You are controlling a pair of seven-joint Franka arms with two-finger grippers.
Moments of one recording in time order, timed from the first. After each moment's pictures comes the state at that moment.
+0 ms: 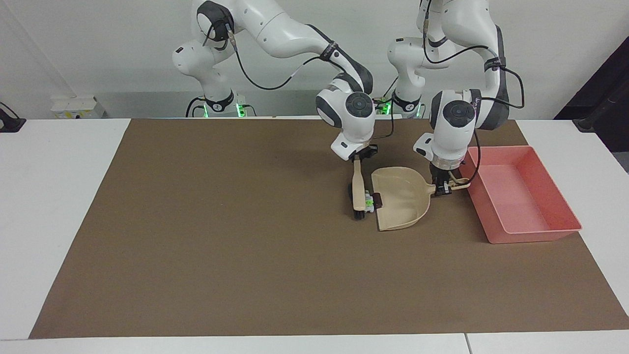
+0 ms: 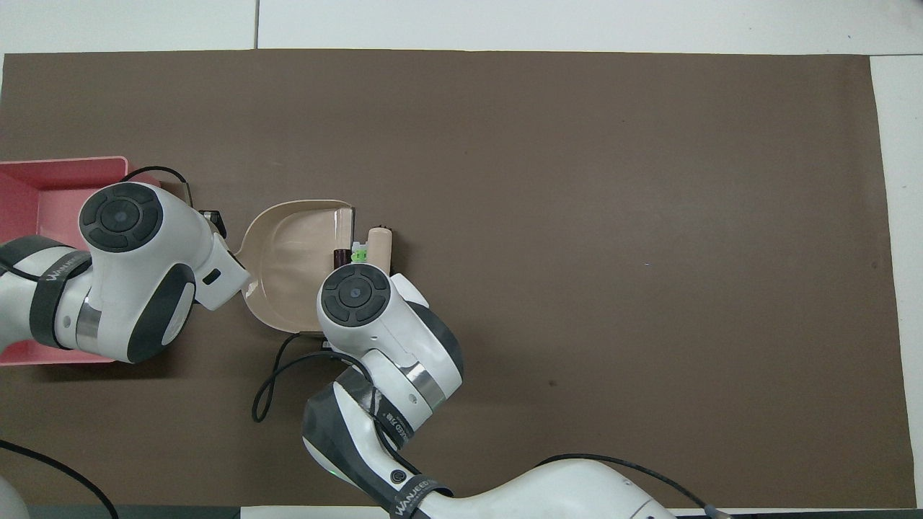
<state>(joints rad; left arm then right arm) -0.20 0.06 -0.02 -2.19 0.24 2.20 1.28 0.80 0.59 0.10 -1.54 0.26 2.07 0.85</state>
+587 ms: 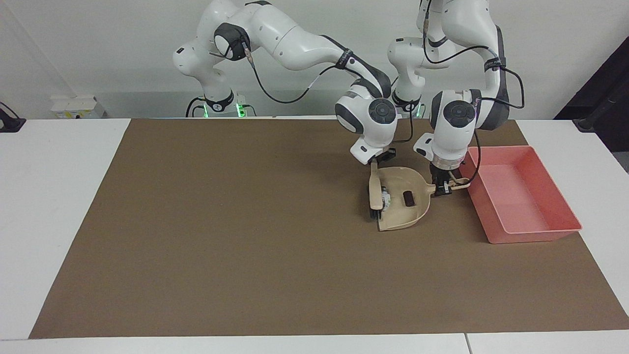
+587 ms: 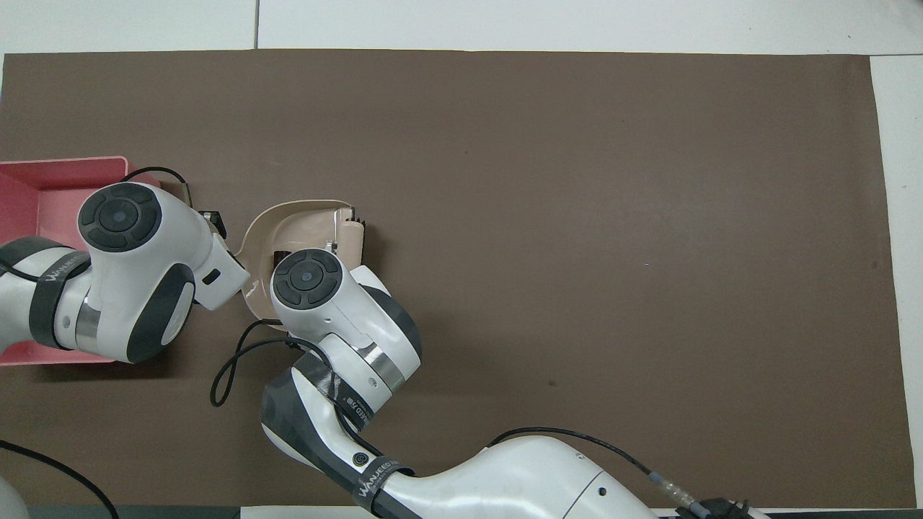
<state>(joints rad) -0.20 0.06 -0.02 -2.19 0.22 2.20 1.28 0.82 0.72 0.09 -1.31 0.26 1.97 0.91</state>
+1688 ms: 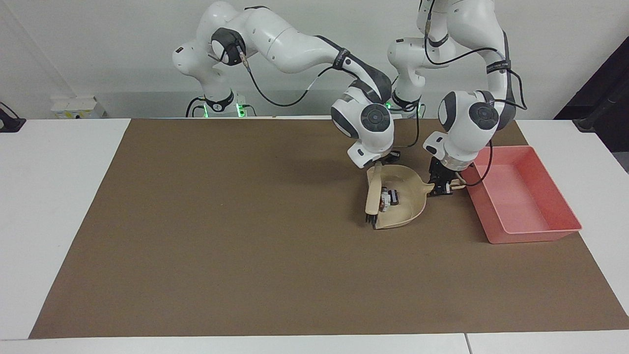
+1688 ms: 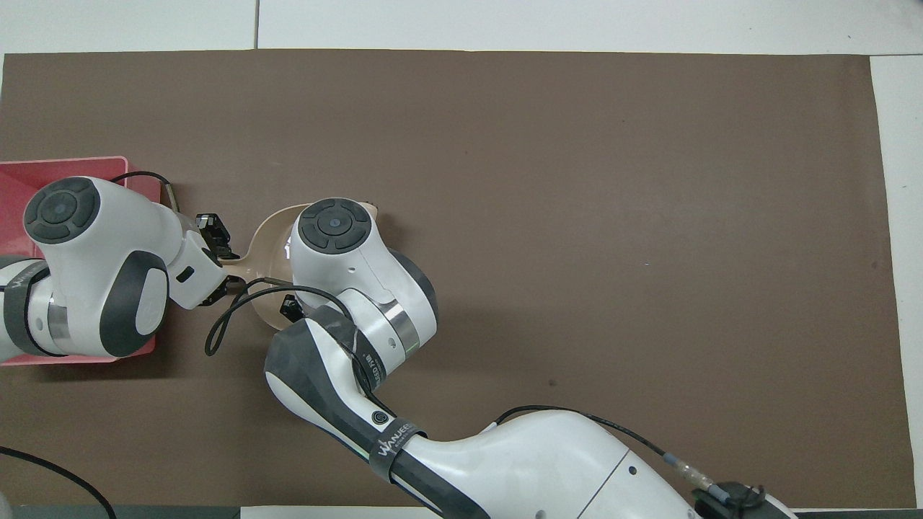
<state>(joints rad) -0.15 0.06 -0.02 -2.19 -0.01 2.21 1.48 0.75 0.73 0.09 -1.21 0.37 1.89 0.96</state>
